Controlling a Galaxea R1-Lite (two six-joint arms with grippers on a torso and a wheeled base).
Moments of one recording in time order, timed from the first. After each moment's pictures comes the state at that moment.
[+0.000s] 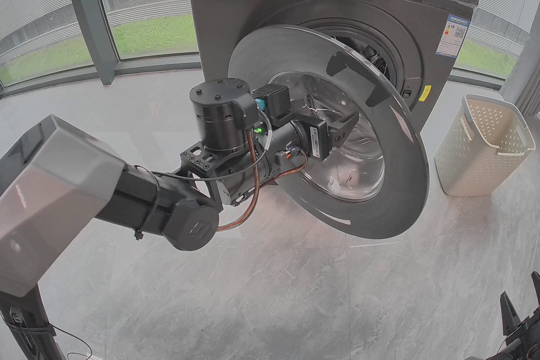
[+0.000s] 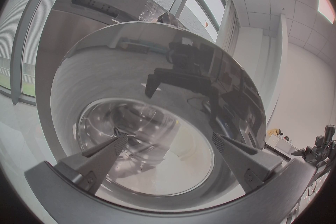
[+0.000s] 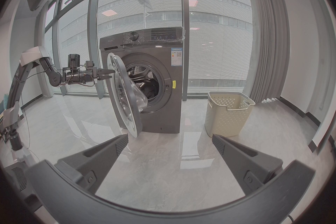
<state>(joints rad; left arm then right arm) -0.70 2.09 -1.27 -0.96 -0.09 -0.12 0.00 0.02 -0.02 -0.01 0.01 0.00</state>
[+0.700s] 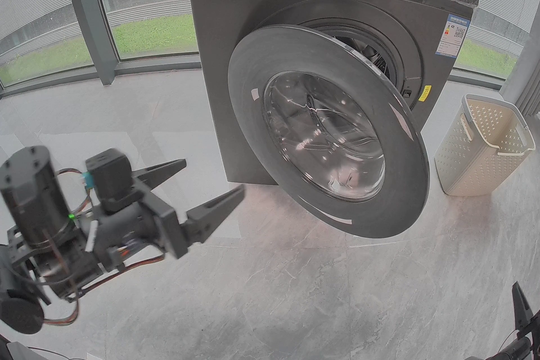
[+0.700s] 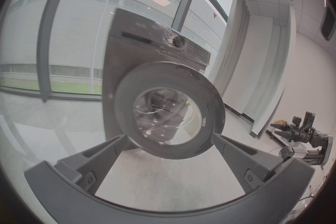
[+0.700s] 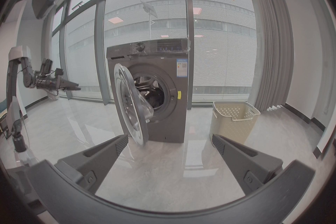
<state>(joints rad) -0.67 1.42 -0.48 -0.93 0.00 -0.10 -0.01 0.04 -0.09 -0.05 0.07 -0.01</state>
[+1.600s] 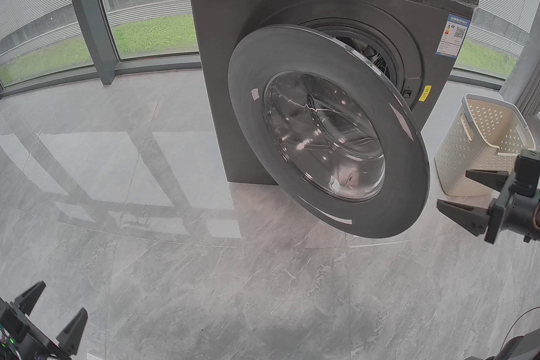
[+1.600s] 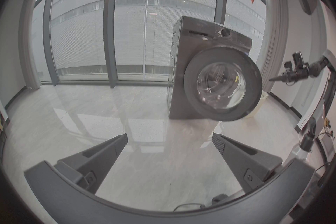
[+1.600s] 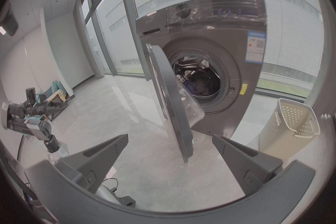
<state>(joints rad) -0.11 0.33 -0.04 -0.16 -0.06 -0.04 0.33 1.11 -0.54 -0.33 0.20 -0.08</state>
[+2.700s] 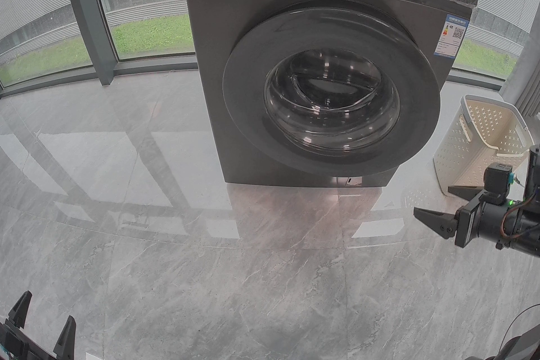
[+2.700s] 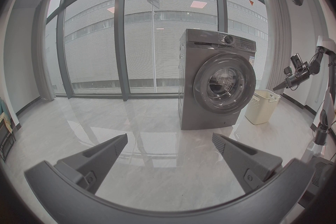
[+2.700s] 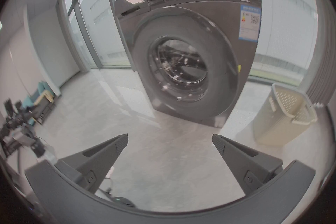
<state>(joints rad) 0.00 0.01 -0.02 0.00 -0.04 0.02 0.35 1.30 -0.47 -0.50 0.08 -0.01</state>
